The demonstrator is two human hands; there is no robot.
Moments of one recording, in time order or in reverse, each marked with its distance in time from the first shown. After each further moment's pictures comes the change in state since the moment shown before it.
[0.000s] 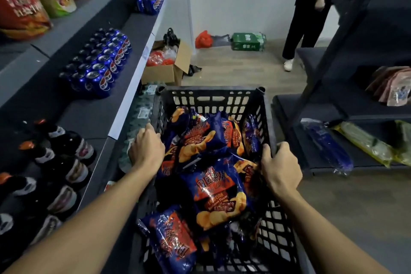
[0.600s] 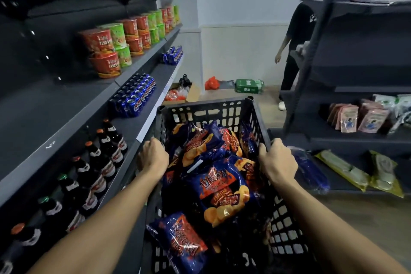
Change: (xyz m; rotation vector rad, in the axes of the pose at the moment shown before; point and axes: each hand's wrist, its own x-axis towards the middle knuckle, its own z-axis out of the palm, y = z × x) left_hand -0.248 0.029 -0.161 -0.081 0.090 -0.109; right_hand -0.122 0.043 -0.246 -0.018 0.026 -0.215
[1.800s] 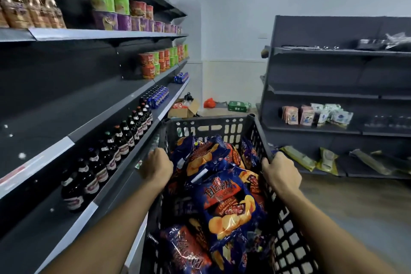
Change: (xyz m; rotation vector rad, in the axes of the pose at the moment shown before) left_hand -0.631 -0.170 -0.201 -0.061 0.063 0.045; right_hand -0.538 0.238 -0.343 -0.011 -0.002 -0.052
